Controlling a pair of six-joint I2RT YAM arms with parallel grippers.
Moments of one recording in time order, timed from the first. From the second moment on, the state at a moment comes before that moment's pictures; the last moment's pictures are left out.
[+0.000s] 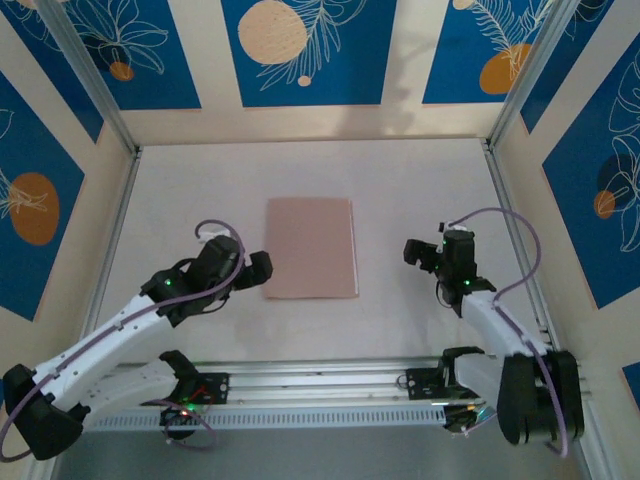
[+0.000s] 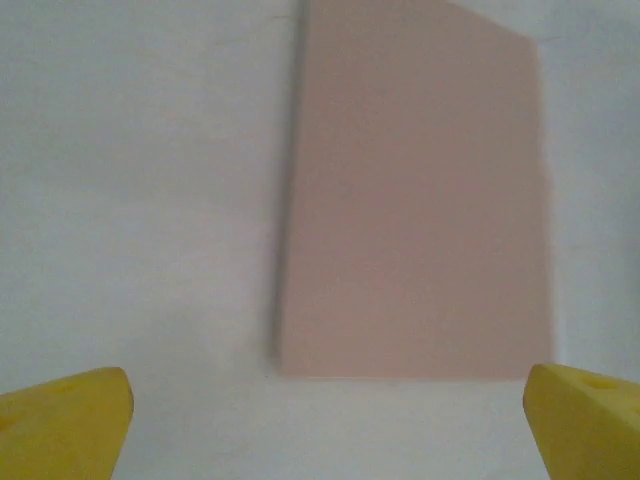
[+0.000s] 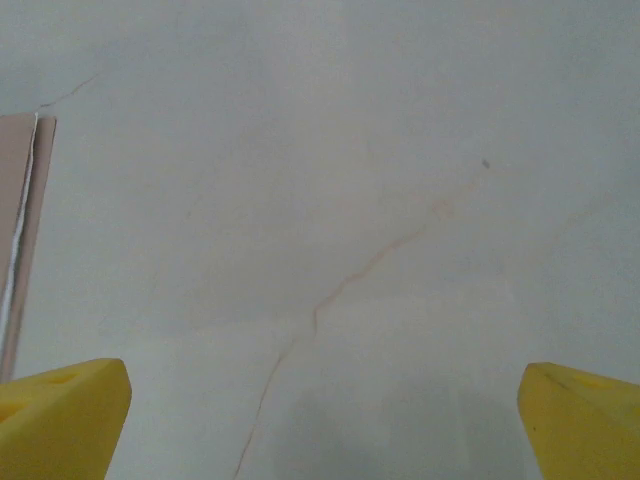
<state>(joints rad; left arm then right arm) -0.73 0.91 0.80 -0.77 -0.30 -0.83 0.07 1.08 0.37 0.07 0.03 0.26</state>
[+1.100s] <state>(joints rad) -0.34 0.89 0.51 -0.27 -0.57 -0.20 0.02 1.52 0.39 0.74 -0.08 0.09</state>
